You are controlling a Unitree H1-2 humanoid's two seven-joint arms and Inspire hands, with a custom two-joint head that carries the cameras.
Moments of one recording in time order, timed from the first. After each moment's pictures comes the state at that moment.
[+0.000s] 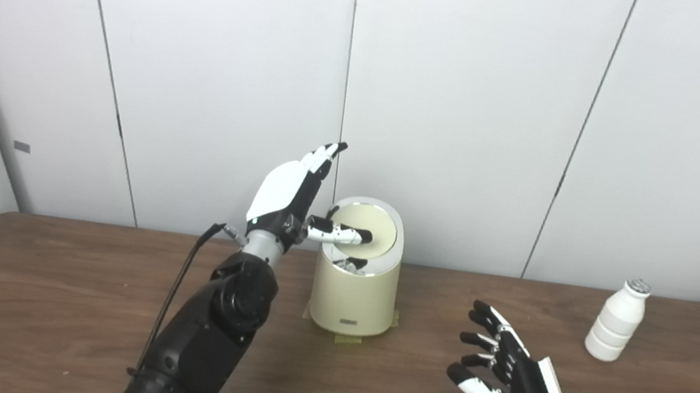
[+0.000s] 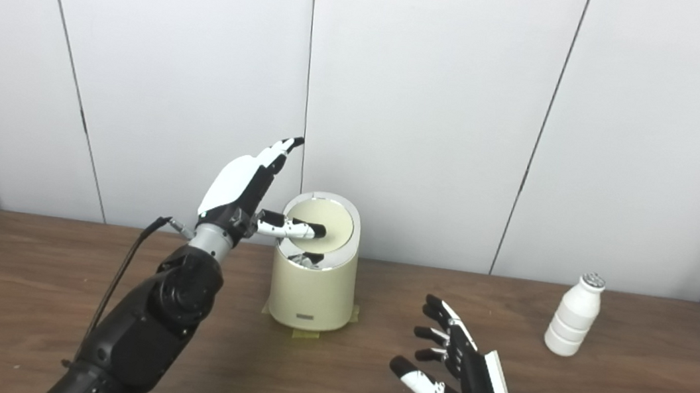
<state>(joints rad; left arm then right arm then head) -0.78 0.14 -0.24 0.49 0.53 0.02 0.14 -0.13 -0.09 0.00 0.01 -0.18 -0.13 -0.02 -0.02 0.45</state>
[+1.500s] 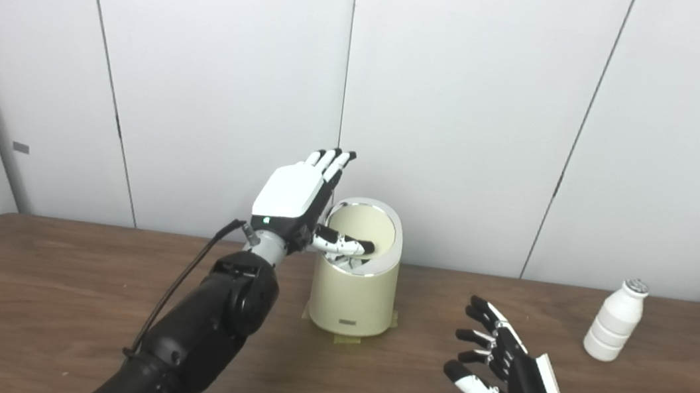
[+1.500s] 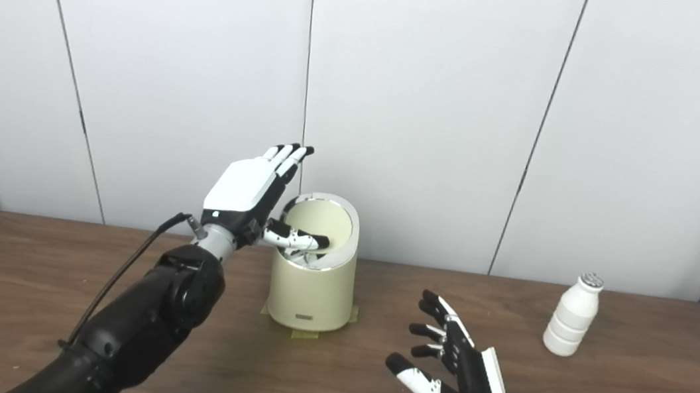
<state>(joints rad) -0.81 0.21 -0.40 0.52 0.72 0.09 0.18 -0.13 -0.08 0.01 -0.01 -0.19 -0.12 -0.02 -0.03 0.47</state>
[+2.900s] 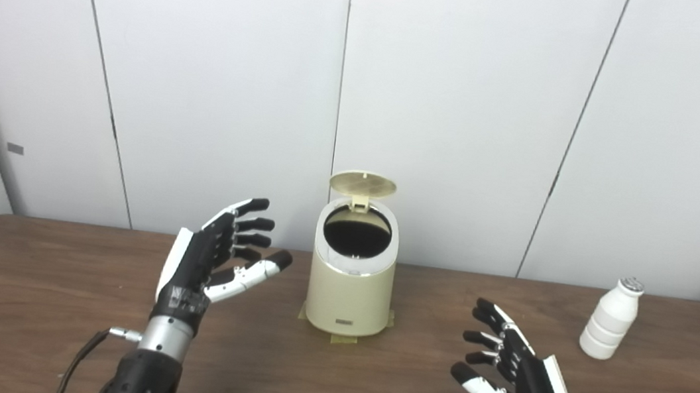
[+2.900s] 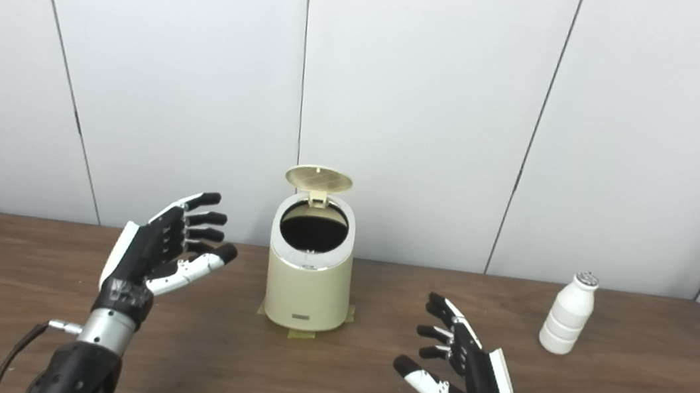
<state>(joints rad) -0.31 0.11 0.03 -0.06 0.11 0.09 0.02 -0.12 -0.11 0.00 -0.01 -0.18 -0.12 -0.01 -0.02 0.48</state>
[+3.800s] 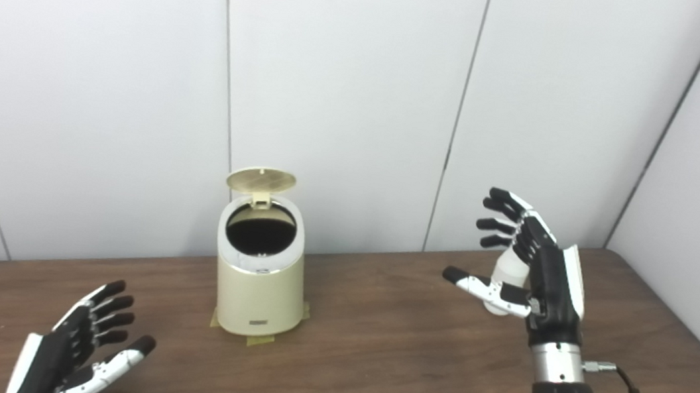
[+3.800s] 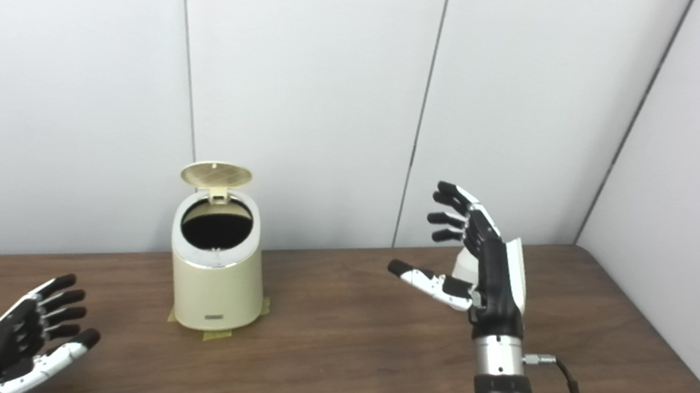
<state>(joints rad) -0.17 0.16 0.08 0.06 0.01 -0.06 -0.05 -0.26 -0.20 -0.21 -0.12 -0.23 -0.19 -0.19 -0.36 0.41</state>
